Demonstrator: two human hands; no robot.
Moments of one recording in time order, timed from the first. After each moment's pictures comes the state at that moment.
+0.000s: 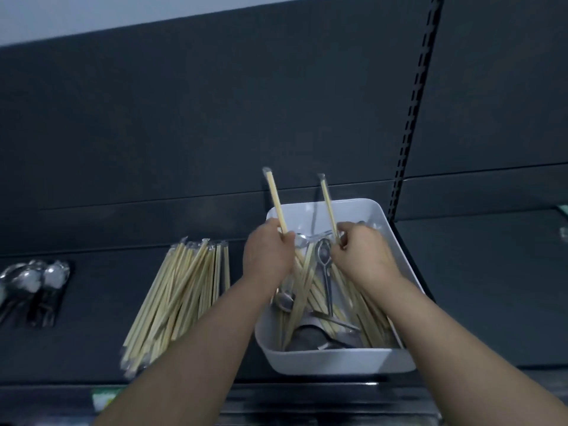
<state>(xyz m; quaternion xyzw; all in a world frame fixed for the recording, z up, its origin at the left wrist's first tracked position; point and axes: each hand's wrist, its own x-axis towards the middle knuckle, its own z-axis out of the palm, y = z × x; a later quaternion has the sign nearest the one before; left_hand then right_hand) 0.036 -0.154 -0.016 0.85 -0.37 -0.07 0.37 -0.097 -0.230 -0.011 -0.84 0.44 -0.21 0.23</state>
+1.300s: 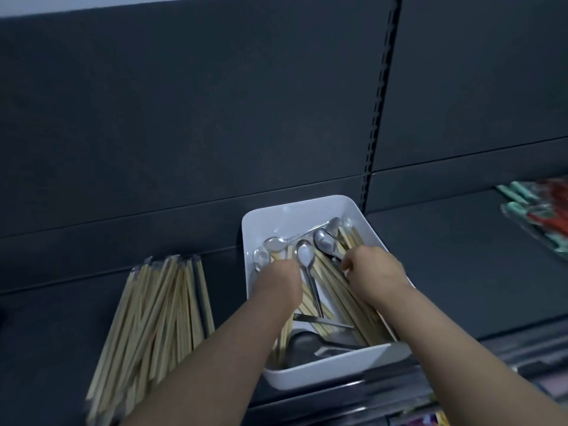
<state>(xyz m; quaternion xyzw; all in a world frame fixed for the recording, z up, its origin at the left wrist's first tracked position) 0.022 -0.170 -0.052 0.82 -0.56 -0.12 0.00 -0.124 -0.227 -0.035 -0.83 0.55 -0.03 0.11</state>
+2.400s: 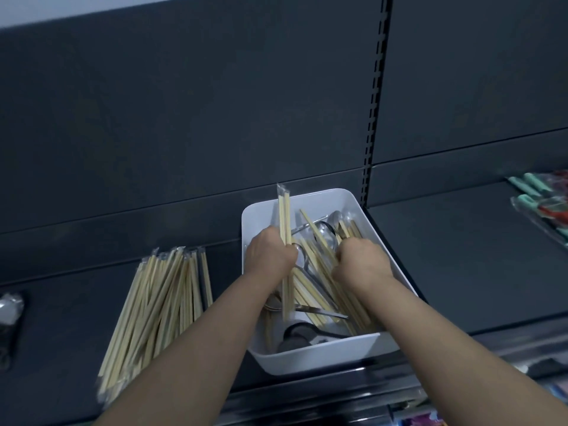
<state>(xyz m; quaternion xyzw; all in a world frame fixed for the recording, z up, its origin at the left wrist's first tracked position) 0.028 -0.181 -0.035 0.86 -0.44 -0.13 0.24 -0.117 -0.229 -0.039 -0.82 0.55 -0.04 0.13</state>
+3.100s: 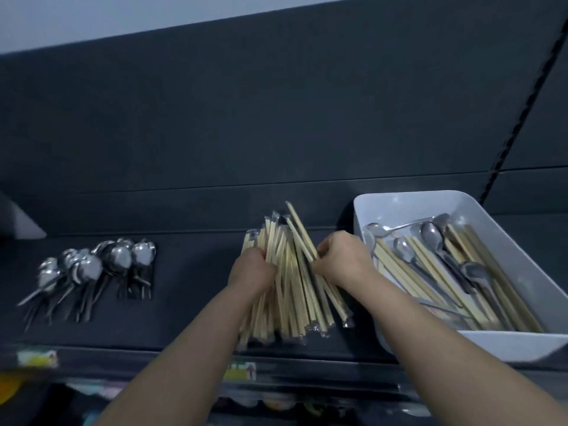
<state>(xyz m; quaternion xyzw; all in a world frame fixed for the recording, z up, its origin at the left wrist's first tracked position) 0.192 -0.009 -0.051 0.89 -0.31 -0.18 0.27 0.054 -0.105 -0.019 -0.84 0.45 -0.10 0.28</state>
